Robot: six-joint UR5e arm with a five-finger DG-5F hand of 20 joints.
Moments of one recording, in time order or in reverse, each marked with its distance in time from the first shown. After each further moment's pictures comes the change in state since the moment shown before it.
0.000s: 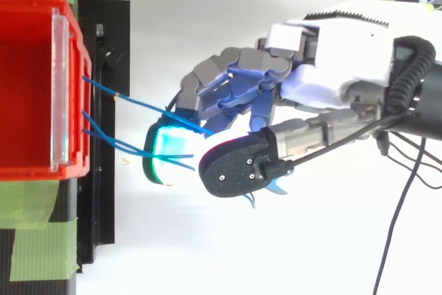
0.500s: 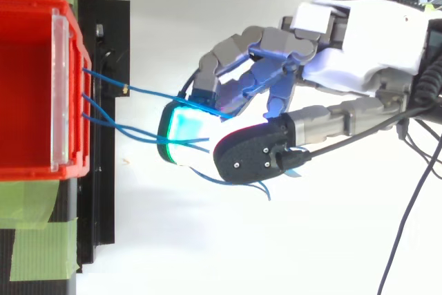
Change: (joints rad) arm -0.001 0.033 0.000 -0.038 0.034 -0.096
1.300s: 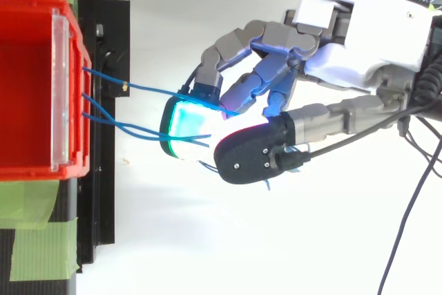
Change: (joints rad) arm 0.000 0.001 0.000 -0.001 0.007 -0.011
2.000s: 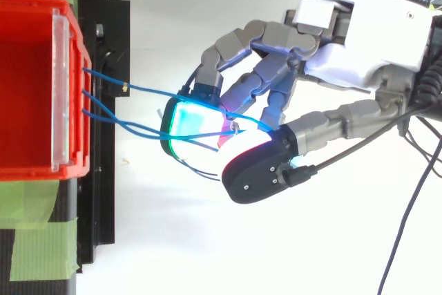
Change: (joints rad) arm 0.000 0.000 0.000 0.000 0.000 -0.004
